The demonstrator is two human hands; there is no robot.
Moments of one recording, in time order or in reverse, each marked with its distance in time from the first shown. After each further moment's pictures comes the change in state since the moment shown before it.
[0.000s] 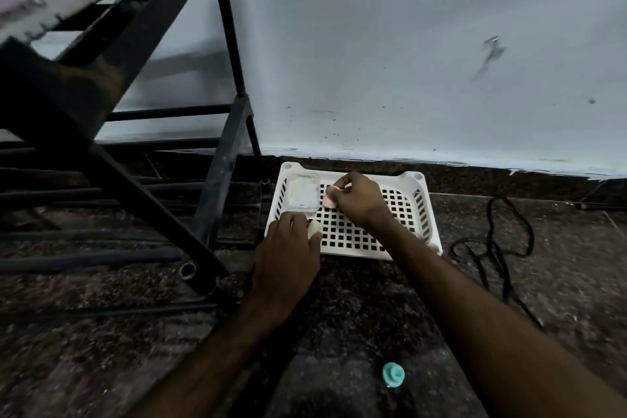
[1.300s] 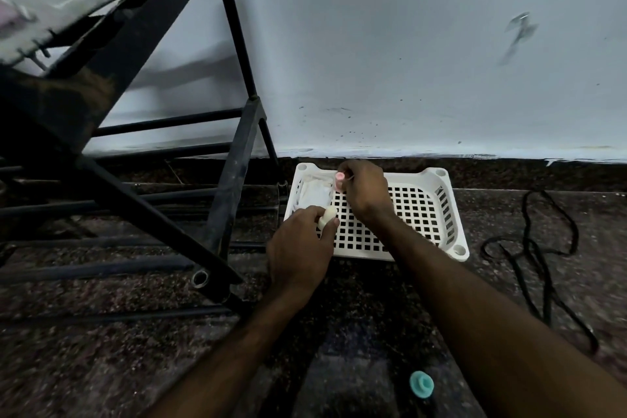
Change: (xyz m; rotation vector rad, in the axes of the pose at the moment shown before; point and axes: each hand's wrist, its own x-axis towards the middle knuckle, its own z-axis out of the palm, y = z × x) left_hand 0.014 0.007 -0.016 -0.099 0.009 -0.224; right_hand 0.032 0.002 0.034 -0.088 0.154 -0.264
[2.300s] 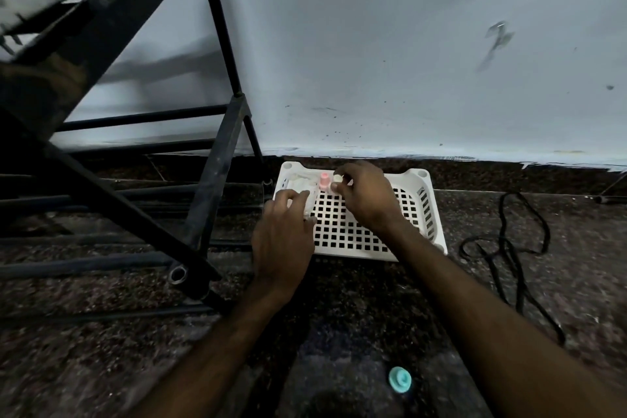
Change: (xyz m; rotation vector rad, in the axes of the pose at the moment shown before) left_hand 0.004 -0.001 0.007 0.136 0.105 0.174; right_hand -0.021 0.000 -0.043 -0.180 -0.078 -0.099
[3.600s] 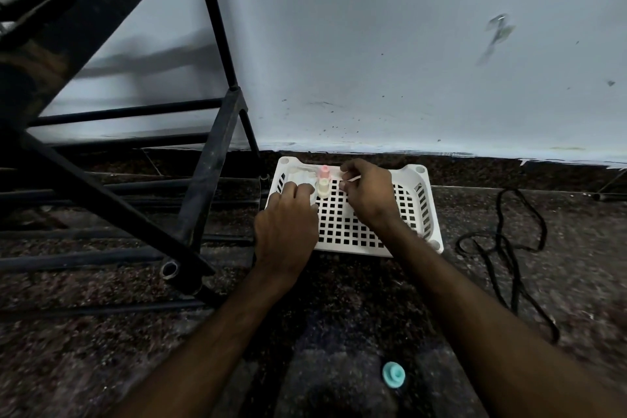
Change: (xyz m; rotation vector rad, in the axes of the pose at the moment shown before) left_hand 0.011 0.004 0.010 0.208 0.112 0.116; right_hand -0.007 0.005 0.006 0.258 0.074 0.181
